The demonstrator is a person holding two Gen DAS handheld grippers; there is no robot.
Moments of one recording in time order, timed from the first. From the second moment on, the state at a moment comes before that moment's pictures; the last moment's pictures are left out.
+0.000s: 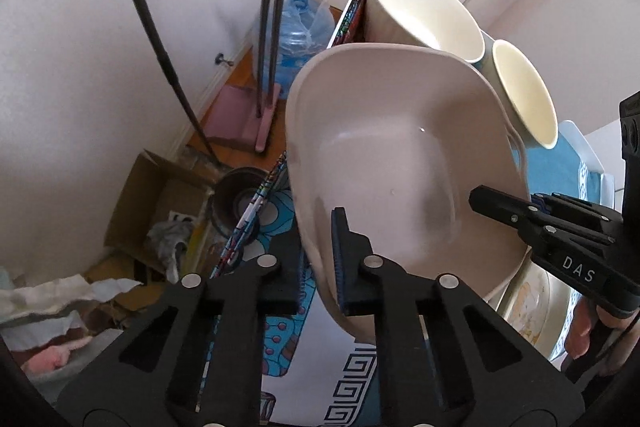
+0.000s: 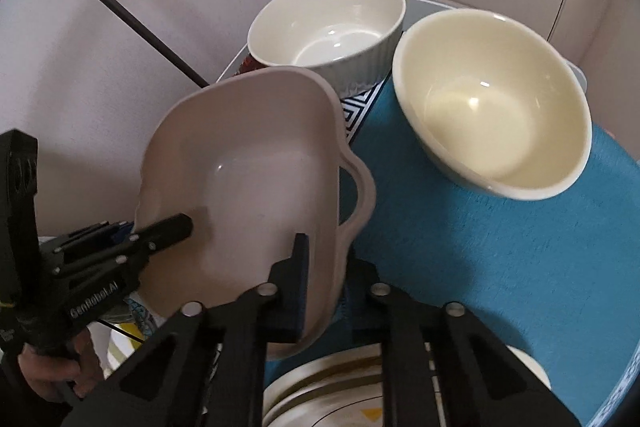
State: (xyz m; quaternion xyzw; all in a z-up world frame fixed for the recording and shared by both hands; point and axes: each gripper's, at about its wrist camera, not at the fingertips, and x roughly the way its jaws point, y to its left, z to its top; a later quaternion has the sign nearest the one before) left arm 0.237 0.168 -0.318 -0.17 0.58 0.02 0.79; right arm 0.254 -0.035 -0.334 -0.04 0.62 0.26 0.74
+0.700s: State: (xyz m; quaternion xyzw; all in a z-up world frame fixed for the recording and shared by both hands) left arm 0.173 0.037 -0.175 -0.08 0.50 0.00 0.86; right arm 0.178 -0.155 -0.199 0.02 0.52 0.27 0.81
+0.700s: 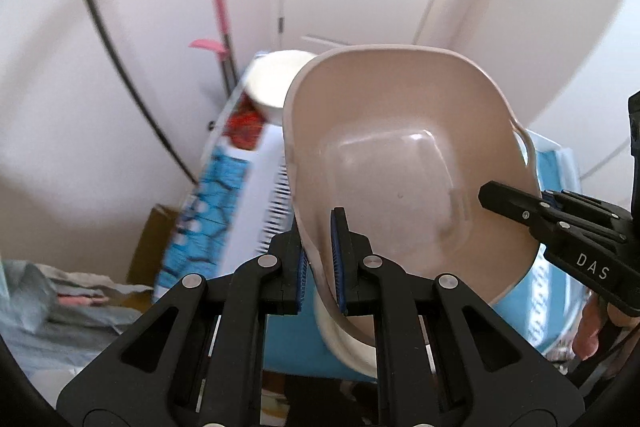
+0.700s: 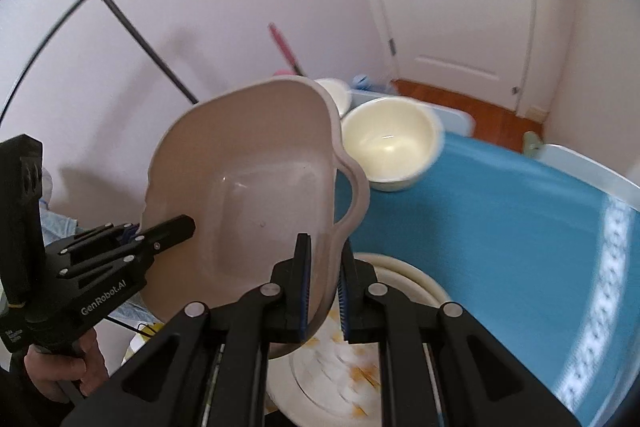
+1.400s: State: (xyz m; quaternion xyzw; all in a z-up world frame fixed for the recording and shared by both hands) left arm 0.146 -0.246 -0.221 0.02 0.55 -0.19 0.82; right arm 0.066 -0.427 -0.195 0.06 0.53 0.06 0.84
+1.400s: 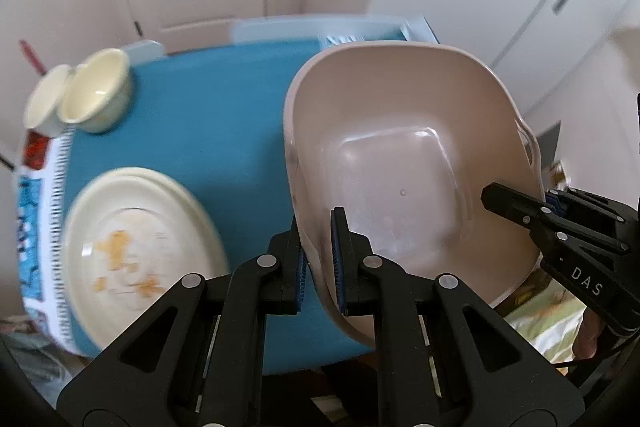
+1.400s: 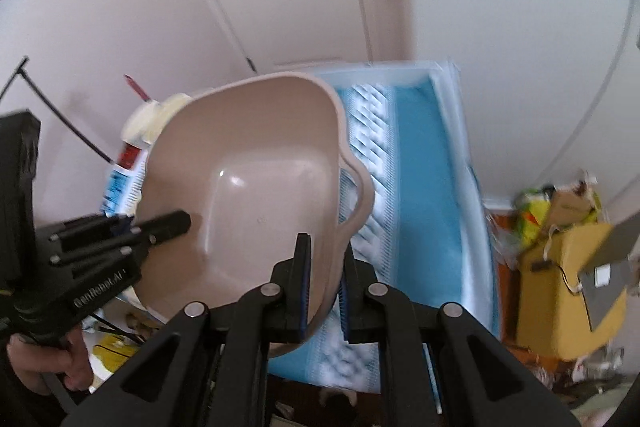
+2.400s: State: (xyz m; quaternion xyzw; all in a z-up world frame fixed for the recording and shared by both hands) left arm 0.158 -0.294 -0.295 0.06 0.58 -0.19 0.79; right arm 0.069 -0.487 -0.282 0.10 0.55 0.04 0.83
